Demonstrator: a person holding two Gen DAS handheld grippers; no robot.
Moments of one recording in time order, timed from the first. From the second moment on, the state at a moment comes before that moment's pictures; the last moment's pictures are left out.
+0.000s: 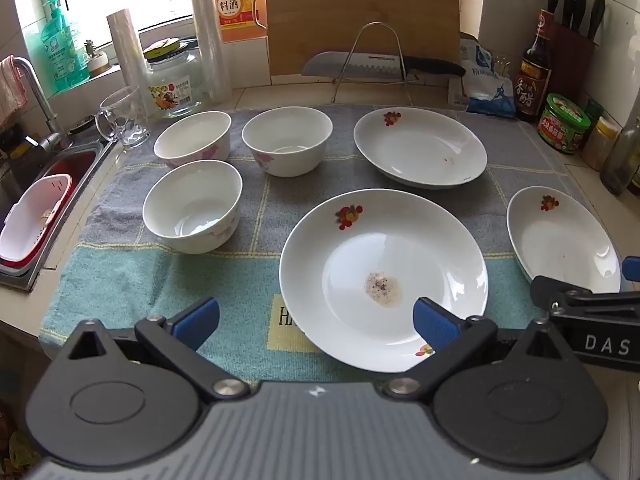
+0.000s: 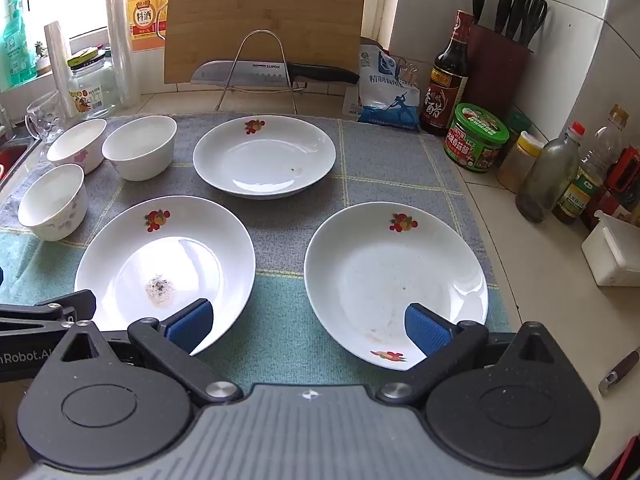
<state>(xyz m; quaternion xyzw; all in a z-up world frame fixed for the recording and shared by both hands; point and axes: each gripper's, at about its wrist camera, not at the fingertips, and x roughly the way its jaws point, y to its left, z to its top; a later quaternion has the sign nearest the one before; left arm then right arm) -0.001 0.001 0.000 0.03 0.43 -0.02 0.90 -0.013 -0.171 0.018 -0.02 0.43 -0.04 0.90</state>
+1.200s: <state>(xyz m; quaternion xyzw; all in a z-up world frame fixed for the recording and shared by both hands) 0.004 0.002 0.000 0.04 0.44 -0.02 0.90 -0.010 -0.170 0.018 -0.02 0.44 -0.04 0.90</state>
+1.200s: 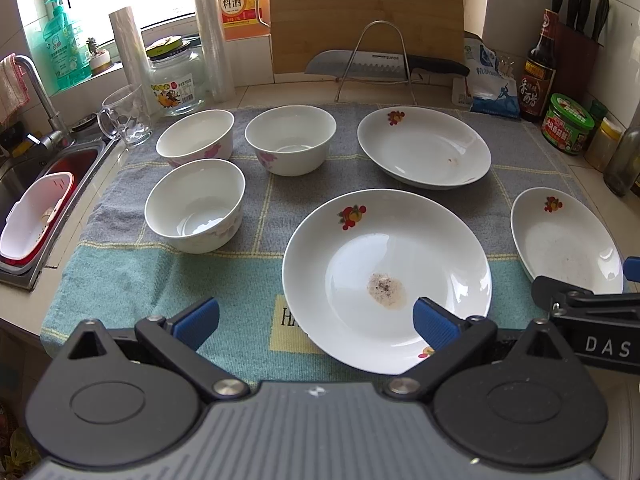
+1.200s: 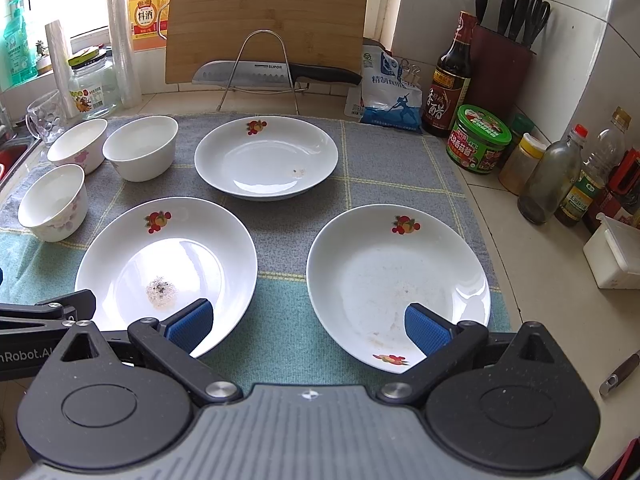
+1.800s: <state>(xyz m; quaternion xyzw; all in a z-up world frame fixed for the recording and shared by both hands) 0.001 0.002 0.000 0.04 0.43 -0.02 0.90 -0.012 -0.171 0.019 -0.02 0.44 -0.04 0.90</state>
